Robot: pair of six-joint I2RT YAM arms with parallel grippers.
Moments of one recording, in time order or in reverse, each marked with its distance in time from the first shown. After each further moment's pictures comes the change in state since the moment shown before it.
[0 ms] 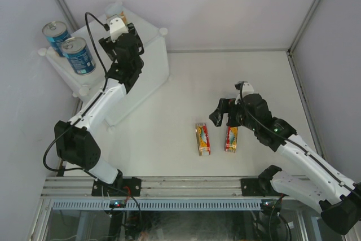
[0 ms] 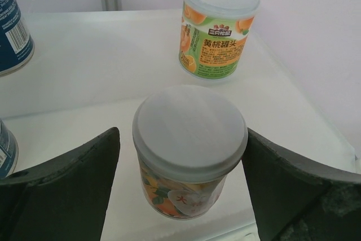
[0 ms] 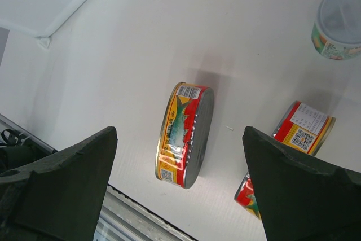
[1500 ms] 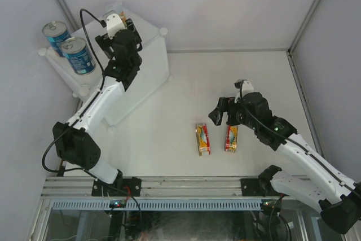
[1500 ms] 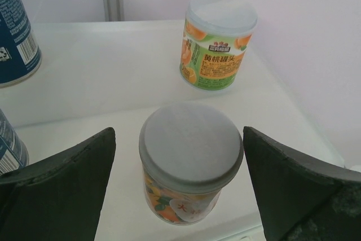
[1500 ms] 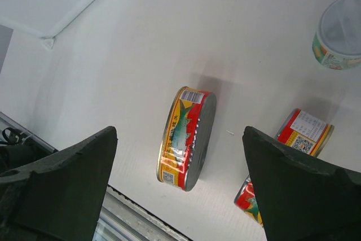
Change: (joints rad) left arm 0.007 0.001 0.056 -0.063 0.000 -0.016; right arm 0.000 0.008 0.023 0.005 -0.006 -0.023
